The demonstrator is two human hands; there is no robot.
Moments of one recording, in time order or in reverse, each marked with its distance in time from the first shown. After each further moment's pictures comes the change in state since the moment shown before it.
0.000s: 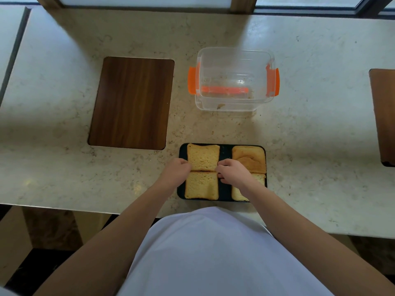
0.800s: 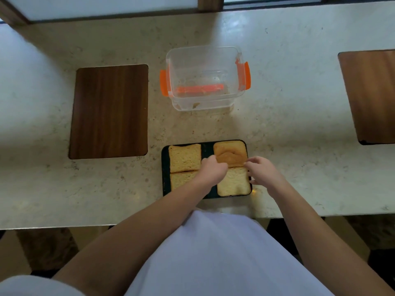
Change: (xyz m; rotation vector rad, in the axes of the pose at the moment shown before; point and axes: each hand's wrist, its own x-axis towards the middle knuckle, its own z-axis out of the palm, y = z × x) left_hand -0.023 0.083 0.118 0.109 -0.168 -0.049; right_hand -0.027 0.055 -0.092 0.089 0.244 0.066
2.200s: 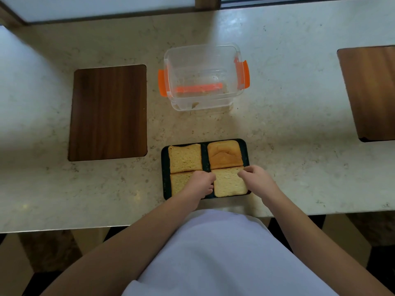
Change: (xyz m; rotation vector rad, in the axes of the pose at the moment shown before) left_hand 0.014 -0.047 -0.002 -0.404 0.020 -0.281; right_hand -0.029 -0.001 0.020 -0.097 0.010 0.025
